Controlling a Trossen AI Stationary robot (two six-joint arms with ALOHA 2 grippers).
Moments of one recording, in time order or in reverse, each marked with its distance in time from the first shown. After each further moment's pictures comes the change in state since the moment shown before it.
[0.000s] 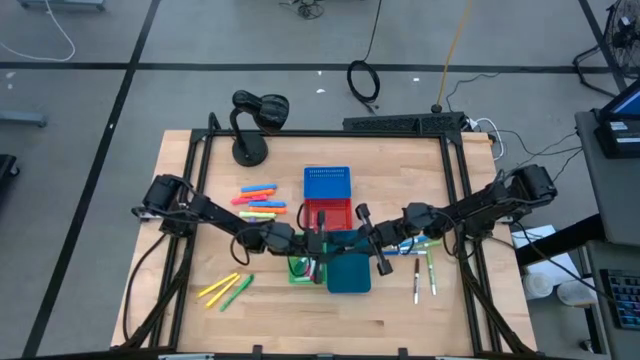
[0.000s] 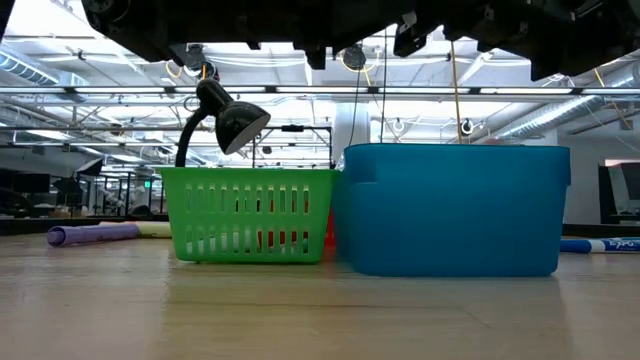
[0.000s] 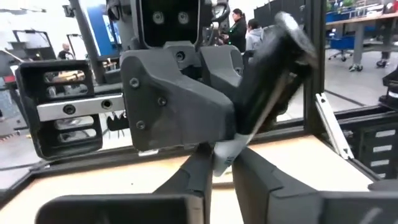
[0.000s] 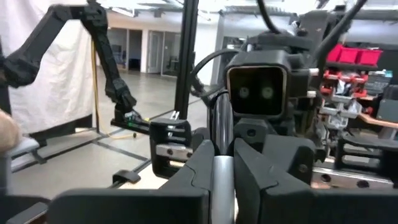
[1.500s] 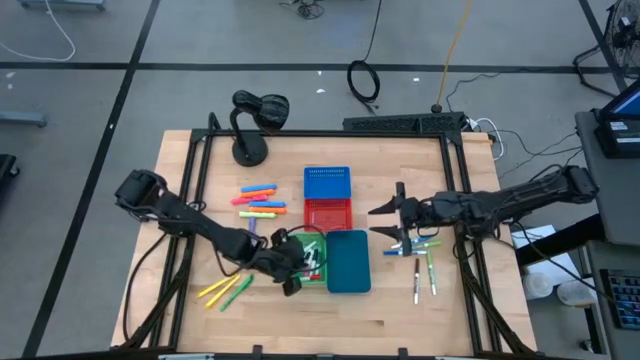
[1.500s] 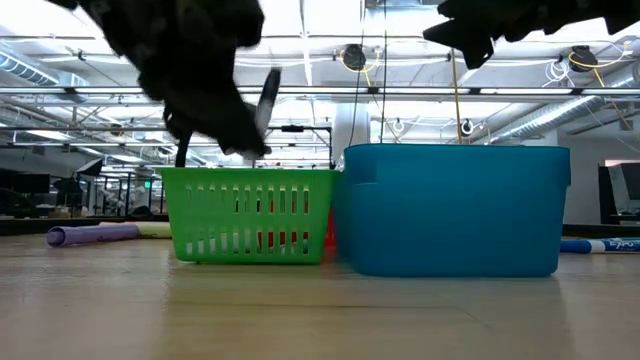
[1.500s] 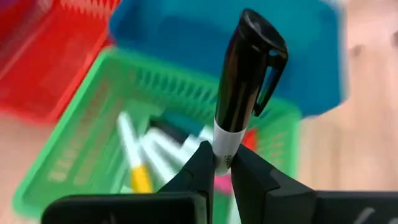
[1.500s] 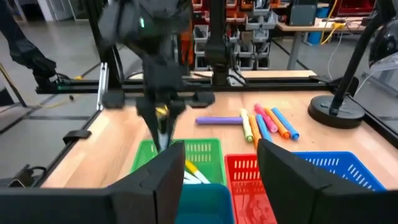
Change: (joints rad) left arm -0.164 -0.207 0.001 -1.106 -0.151 -0.812; right arm 0.001 -0.585 -0.012 -0.880 0.344 0.159
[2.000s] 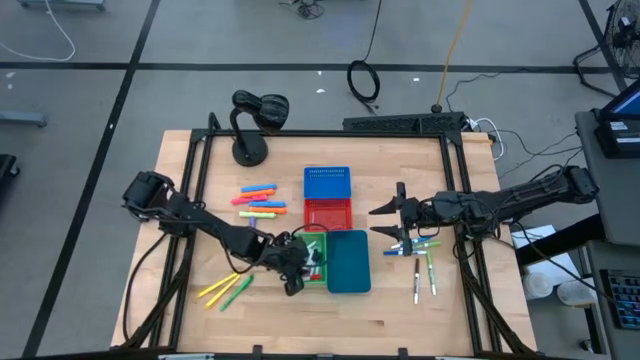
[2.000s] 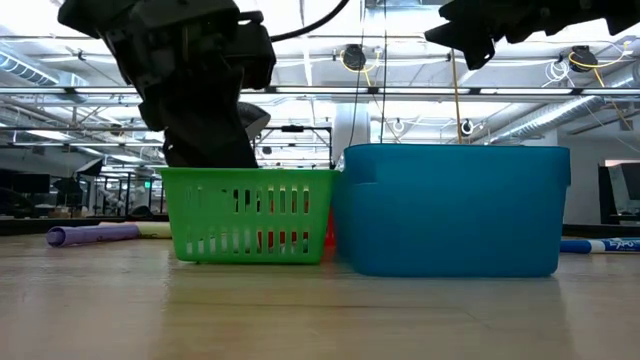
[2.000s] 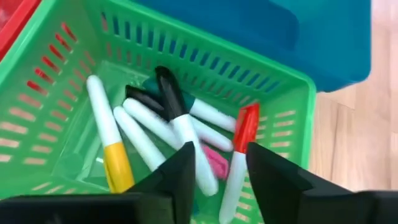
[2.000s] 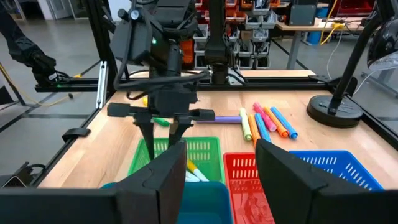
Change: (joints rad) left arm 0.056 0.064 0.001 0.009 0.181 -0.044; right arm 0.000 -0.009 -0.004 -0.013 0.000 -0.009
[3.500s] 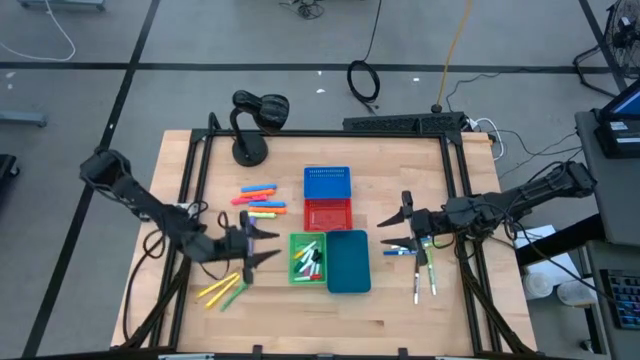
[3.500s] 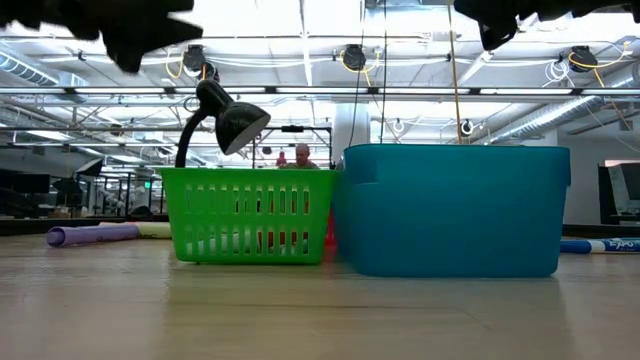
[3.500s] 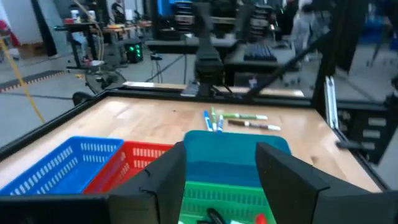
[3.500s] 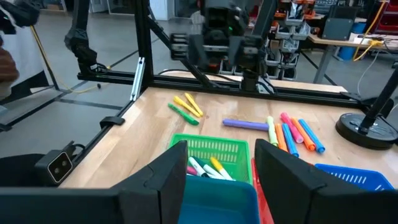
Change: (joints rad) left arm -0.259 -0.541 -0.556 0.815 -0.597 0.581; right arm 0.117 -0.087 0.000 -0.074 -0.002 -0.060
